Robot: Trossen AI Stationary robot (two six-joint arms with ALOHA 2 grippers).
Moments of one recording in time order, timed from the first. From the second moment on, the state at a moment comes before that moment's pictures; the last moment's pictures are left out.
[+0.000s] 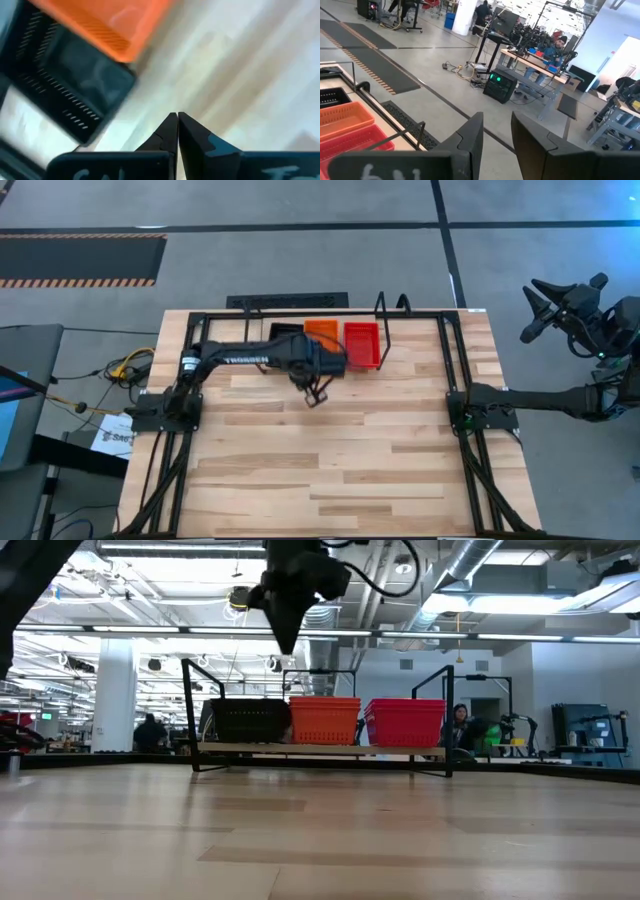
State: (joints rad) left arm 0.08 2.07 2.12 -1.56 -0.22 -0.53; right arm -0.29 0.54 1.59 -1.16 0.74 -0.25
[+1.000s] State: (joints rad) left arm 0.13 2.07 1.78 -1.38 -0.28 -0.25; right arm -0.29 0.54 1.59 -1.16 0.74 -0.26
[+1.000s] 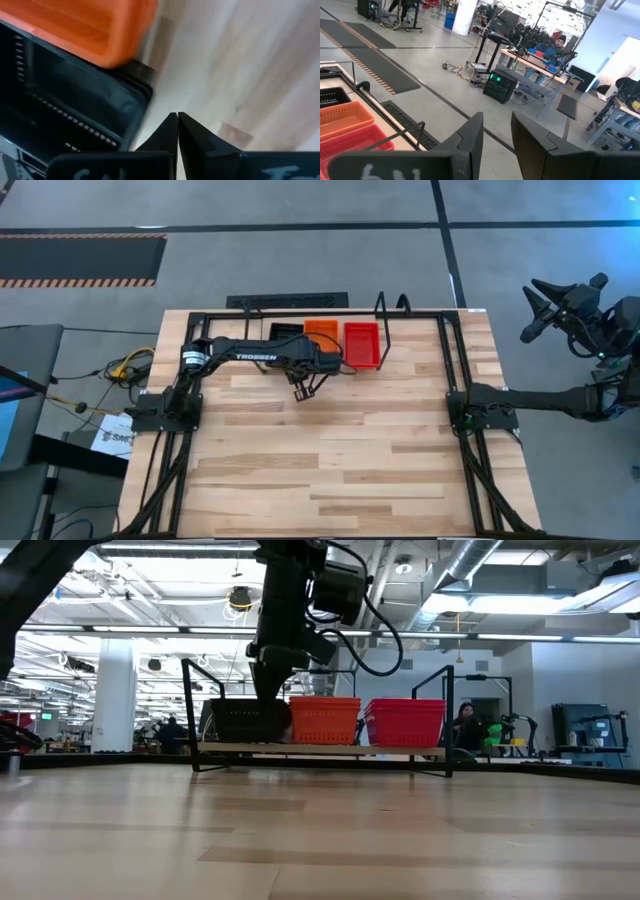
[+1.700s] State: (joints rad) left arm 0.11 2.07 1.94 -1.44 -0.36 -0.41; right arm -0.29 0.54 1.59 -1.16 0.74 -0.24
